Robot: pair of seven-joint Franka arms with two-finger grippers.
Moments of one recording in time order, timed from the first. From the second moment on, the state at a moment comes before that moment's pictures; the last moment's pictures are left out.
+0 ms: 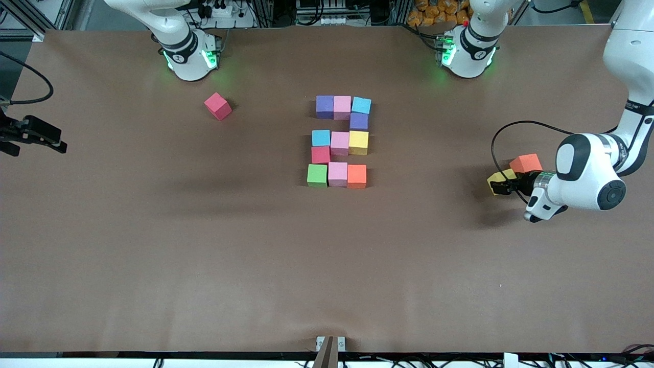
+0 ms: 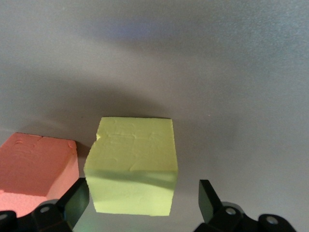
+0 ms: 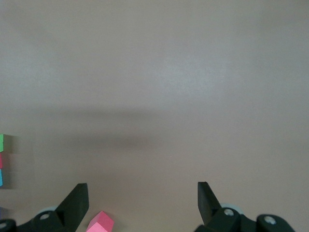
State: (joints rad) left arm 0.59 0.58 -0.52 -1.91 0.17 1.96 -0.36; right arm 0.09 0.10 -0.17 -1.44 0.02 1.53 -0.14
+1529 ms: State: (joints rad) left arm 0.56 0.58 -0.52 -1.91 0.21 1.96 -0.40; right arm 0.09 0.10 -0.17 -1.44 0.02 1.53 -0.14
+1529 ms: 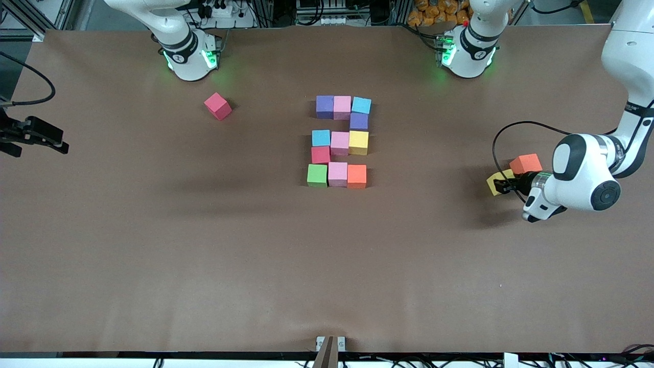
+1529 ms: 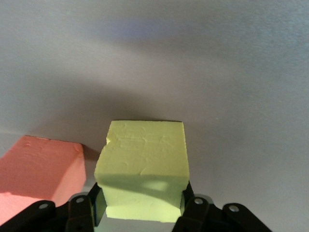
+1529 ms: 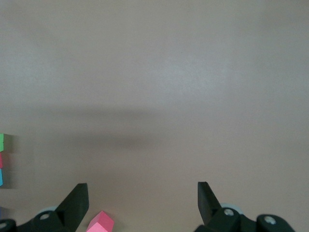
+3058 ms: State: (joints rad) left arm 0.38 0.56 -0.56 -1.69 0.21 1.72 -0.54; right arm 0.09 0.10 -0.17 -1.44 0.02 1.53 -0.14
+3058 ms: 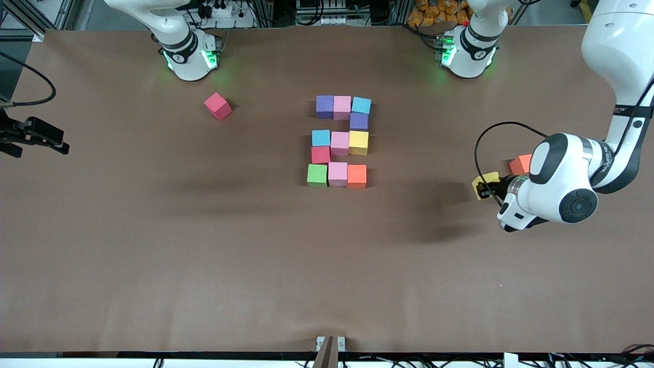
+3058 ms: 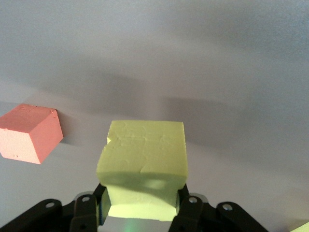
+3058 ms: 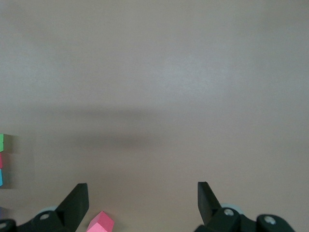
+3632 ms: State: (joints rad) left arm 0.42 0.60 -0.50 -1.63 0.25 1.72 -0.53; right arm 0.09 0.10 -0.17 -1.44 0.02 1.53 -0.14
